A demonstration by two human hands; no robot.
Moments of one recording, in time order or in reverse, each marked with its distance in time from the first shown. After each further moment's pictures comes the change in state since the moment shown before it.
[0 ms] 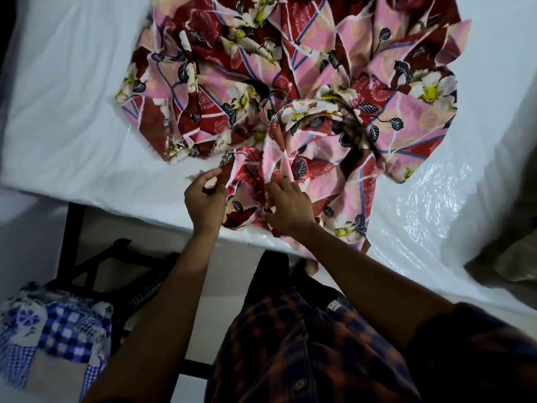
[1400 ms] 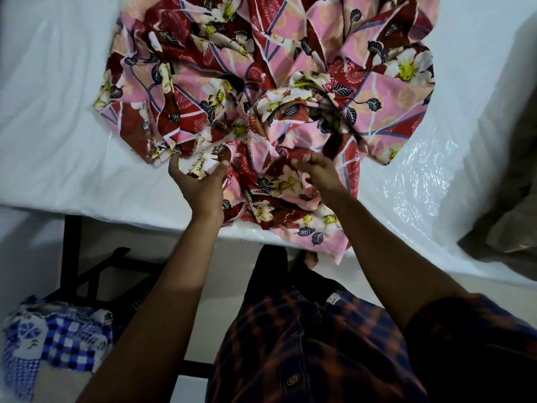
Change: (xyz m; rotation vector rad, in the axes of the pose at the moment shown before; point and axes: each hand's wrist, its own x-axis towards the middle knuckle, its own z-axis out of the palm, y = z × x) left_hand -0.017 0.030 0.036 -0.332 0.071 -0.129; right_hand -0.007 0.075 -0.064 1.314 0.112 0.485
